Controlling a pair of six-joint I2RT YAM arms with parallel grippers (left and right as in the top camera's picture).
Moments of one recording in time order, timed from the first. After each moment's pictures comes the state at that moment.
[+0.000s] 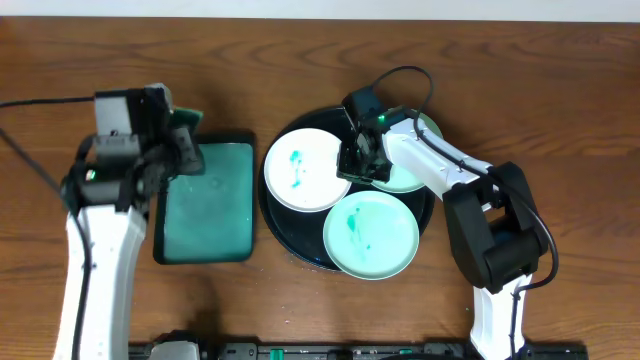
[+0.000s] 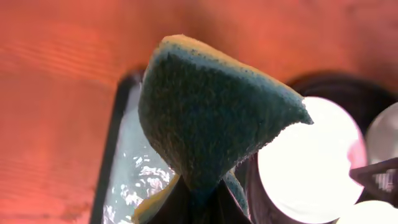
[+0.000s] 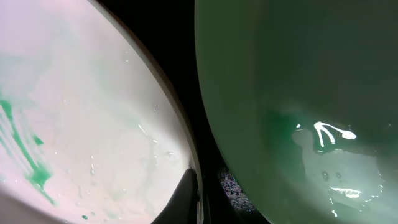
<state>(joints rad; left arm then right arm) 0.06 1.26 1.19 -0.84 0.09 -0.17 0.49 2.11 1.47 -0.79 -0.21 0.64</state>
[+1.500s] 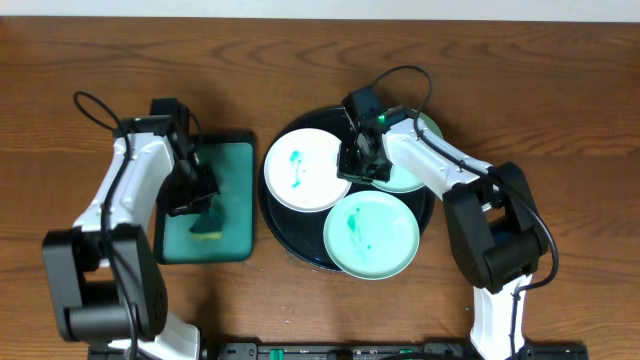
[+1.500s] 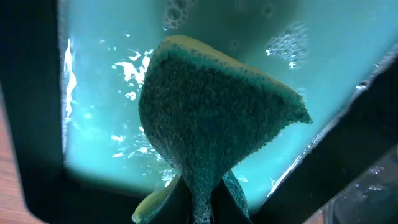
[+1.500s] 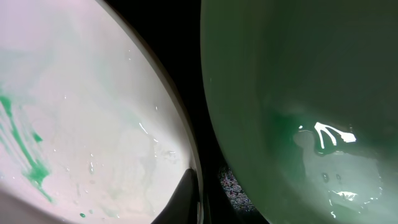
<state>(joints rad) 0.06 1.74 1.19 -1.13 0.07 -0.31 0.49 2.11 1.47 -0.78 -0.21 0.62</state>
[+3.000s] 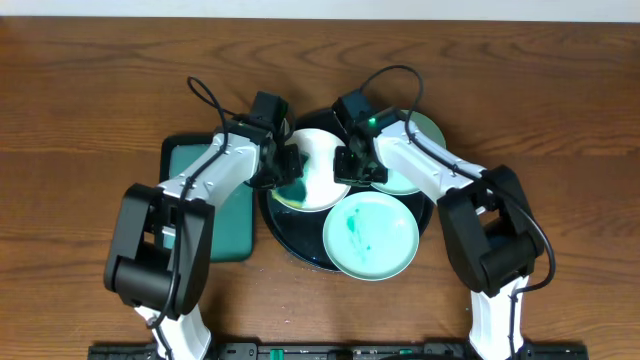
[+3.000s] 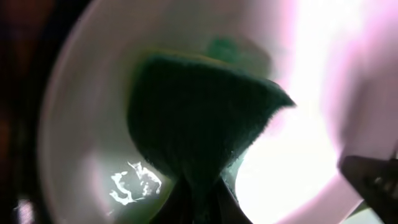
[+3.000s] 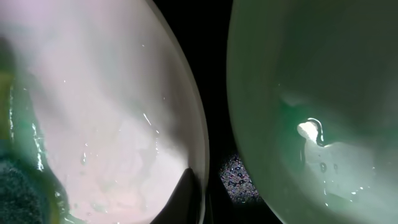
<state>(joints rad) -0.33 1.90 1.20 -0.61 0.27 -0.48 0.54 2.11 1.49 -0.83 -0.13 0.60</state>
